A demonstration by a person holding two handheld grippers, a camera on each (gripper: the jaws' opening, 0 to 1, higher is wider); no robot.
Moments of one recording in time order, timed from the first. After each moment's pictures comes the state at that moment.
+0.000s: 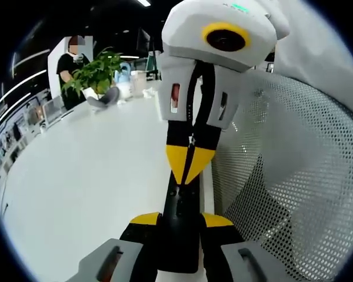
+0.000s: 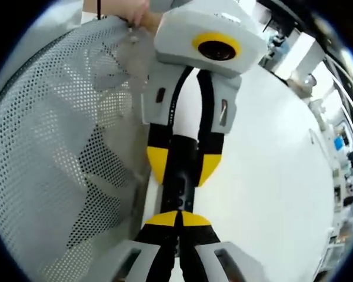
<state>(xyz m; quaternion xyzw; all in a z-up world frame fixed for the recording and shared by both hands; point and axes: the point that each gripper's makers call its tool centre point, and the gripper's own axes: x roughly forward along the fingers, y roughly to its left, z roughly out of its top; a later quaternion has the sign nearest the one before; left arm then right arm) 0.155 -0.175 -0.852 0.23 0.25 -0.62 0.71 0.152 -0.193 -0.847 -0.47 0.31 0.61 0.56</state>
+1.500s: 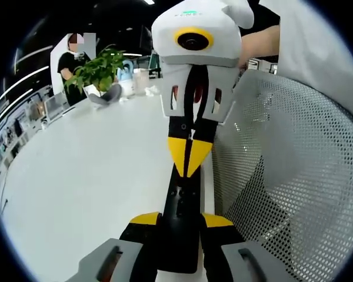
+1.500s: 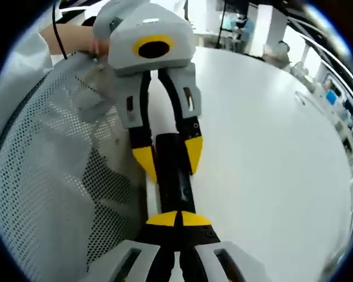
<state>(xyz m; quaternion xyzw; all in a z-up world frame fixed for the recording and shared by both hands) 0.155 -0.175 -0.853 0.22 0.26 -0.61 0.71 0.153 -0.203 -0.848 -0.36 0.39 0.59 0.61</state>
